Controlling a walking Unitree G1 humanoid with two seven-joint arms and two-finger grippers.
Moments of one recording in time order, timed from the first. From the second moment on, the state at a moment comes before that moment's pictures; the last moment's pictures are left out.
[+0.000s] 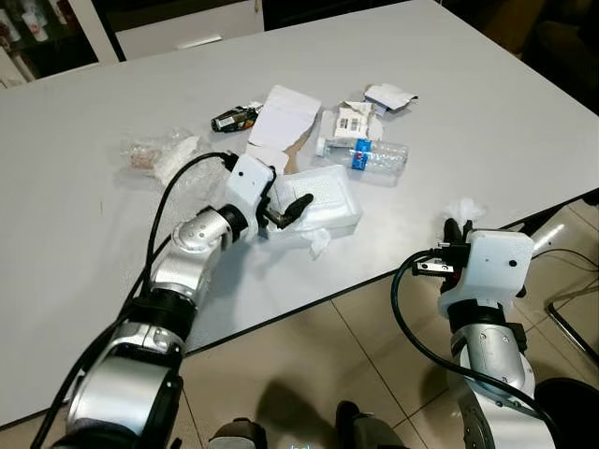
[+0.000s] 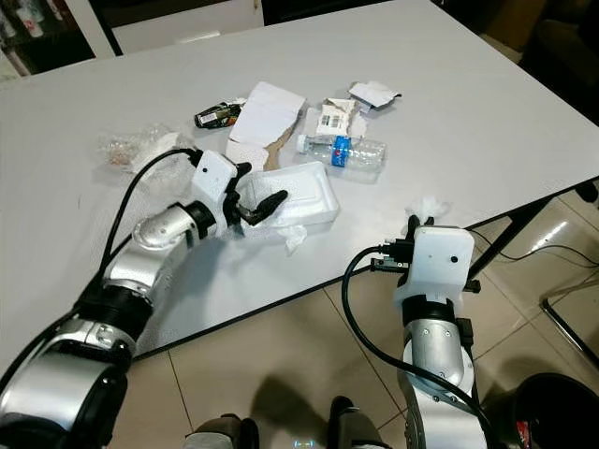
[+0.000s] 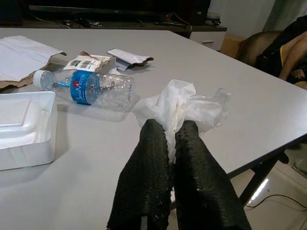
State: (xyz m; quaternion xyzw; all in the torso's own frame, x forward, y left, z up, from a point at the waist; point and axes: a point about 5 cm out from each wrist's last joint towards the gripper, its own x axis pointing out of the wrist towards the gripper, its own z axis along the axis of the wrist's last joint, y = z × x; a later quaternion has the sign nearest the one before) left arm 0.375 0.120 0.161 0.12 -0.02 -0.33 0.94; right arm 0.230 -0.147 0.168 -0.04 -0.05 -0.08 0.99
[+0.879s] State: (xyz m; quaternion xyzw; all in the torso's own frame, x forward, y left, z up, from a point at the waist) left arm 0.387 0.141 0.149 0.10 0.05 -0.26 0.96; right arm 0.232 -0.146 0.168 -0.05 -0.05 -0.08 0.99
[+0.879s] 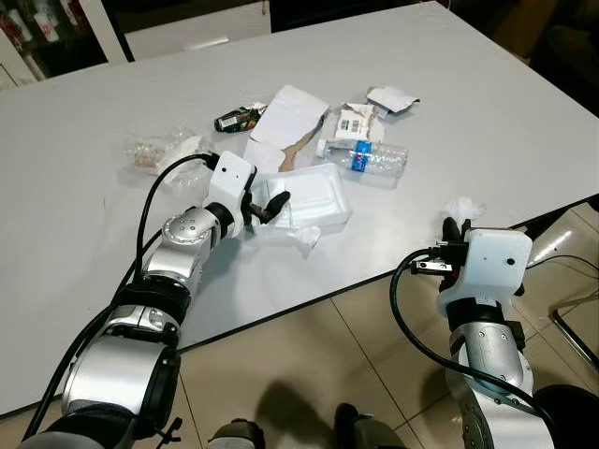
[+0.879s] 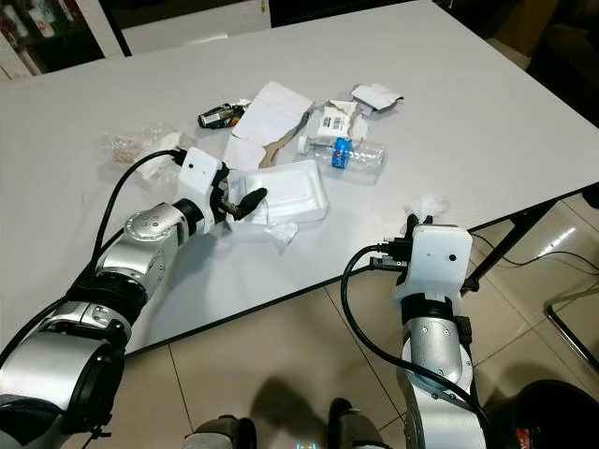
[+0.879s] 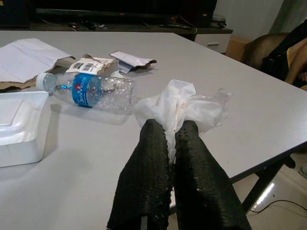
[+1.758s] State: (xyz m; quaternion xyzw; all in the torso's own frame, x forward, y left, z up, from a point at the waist) left arm 0.378 0.138 0.130 0.10 0.10 -0.31 0.94; right arm 0.234 -0.145 0.161 -0.04 -0.04 -0.07 1.00
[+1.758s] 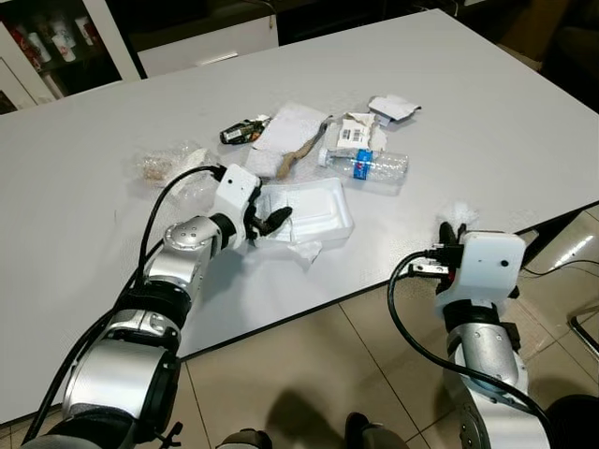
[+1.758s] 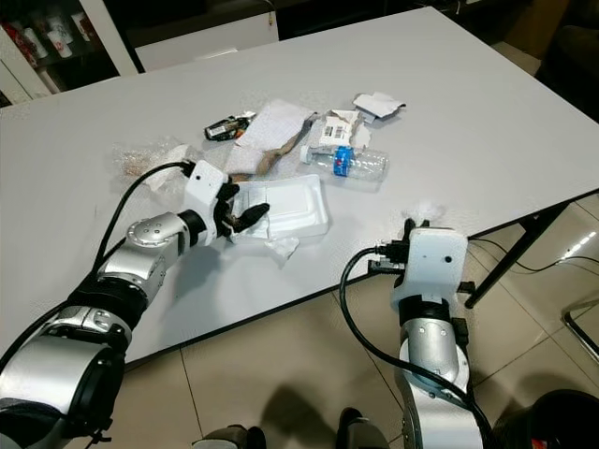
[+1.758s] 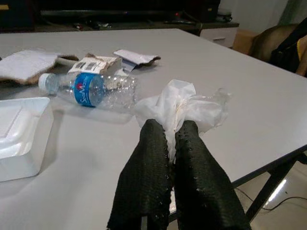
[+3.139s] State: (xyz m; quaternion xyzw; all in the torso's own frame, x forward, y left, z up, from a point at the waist) left arm 0.380 0.135 0.134 -0.13 0.10 -0.25 0.95; right arm 0.241 -0.144 0.160 -0.05 -0.03 -0.06 1.00
